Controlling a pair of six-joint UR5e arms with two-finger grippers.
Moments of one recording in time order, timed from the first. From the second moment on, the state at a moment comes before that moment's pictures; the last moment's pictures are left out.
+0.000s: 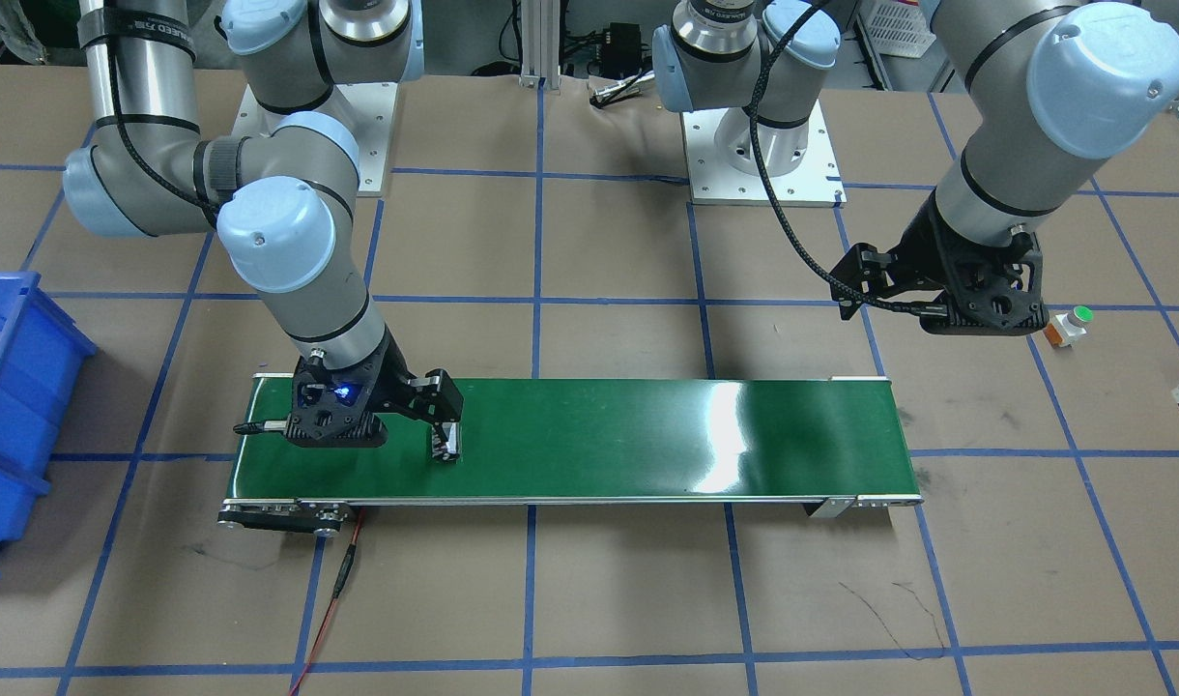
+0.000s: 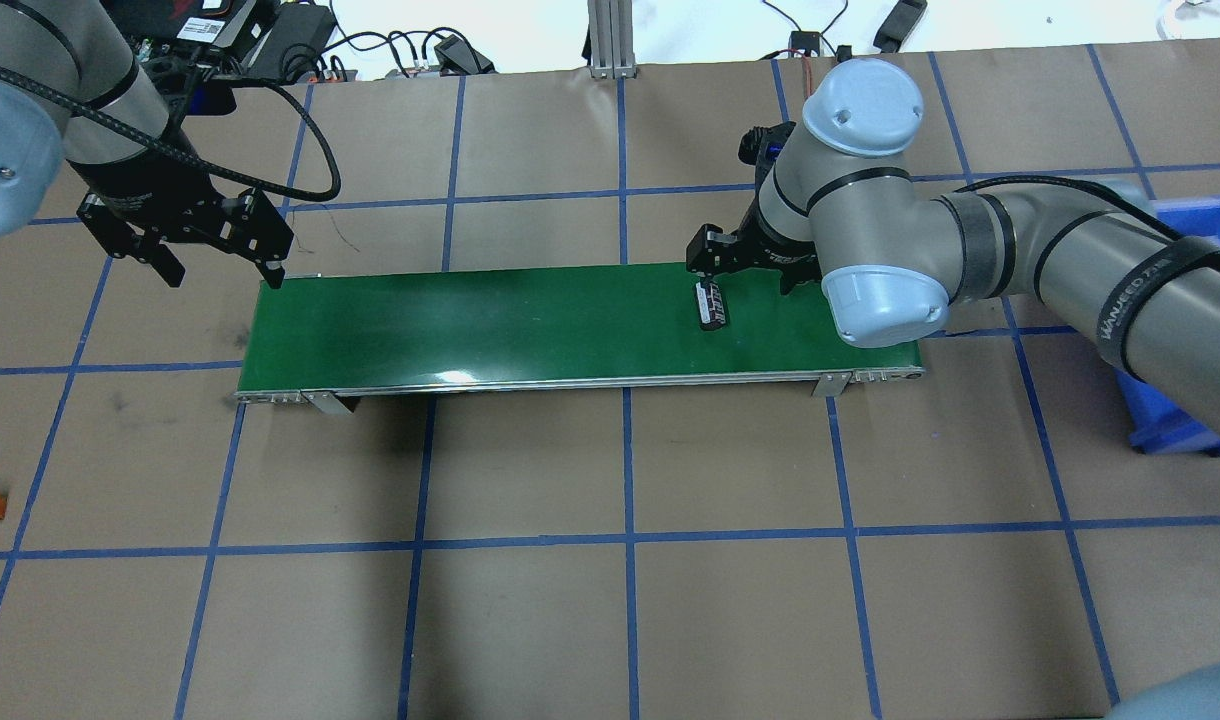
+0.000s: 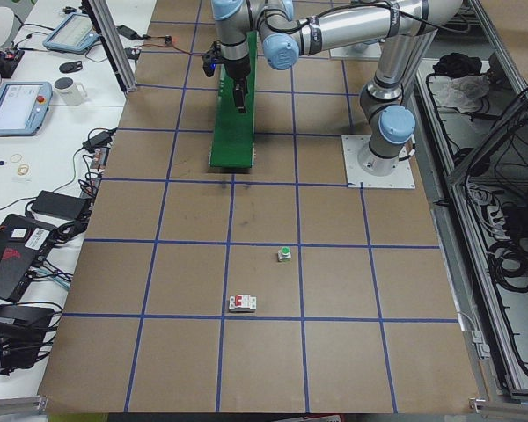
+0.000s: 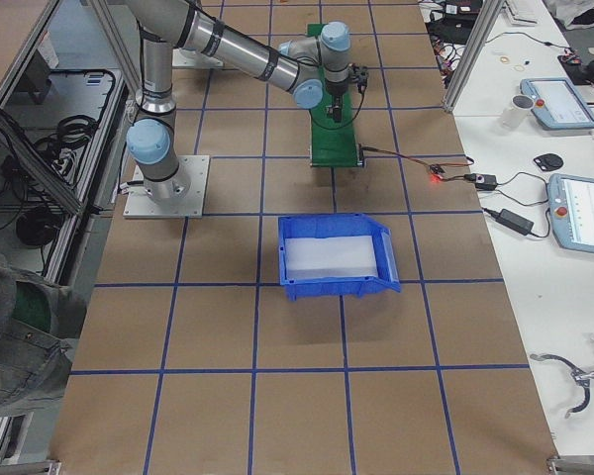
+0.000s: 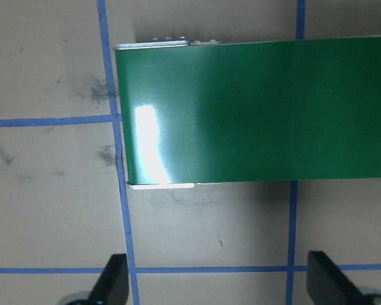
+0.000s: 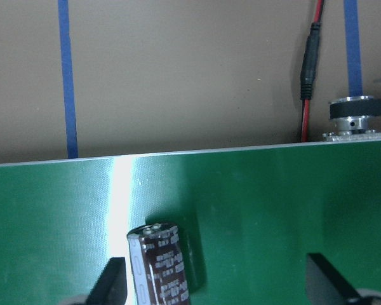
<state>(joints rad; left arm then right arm) -1.40 -1.64 -1.64 -1.52 1.65 0.20 1.68 -1.27 1.85 -2.30 -1.43 0.19</state>
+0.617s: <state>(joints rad) -1.40 -1.64 -1.64 -1.52 1.65 0.20 1.68 -1.26 1.88 -2.28 -1.48 0.19</state>
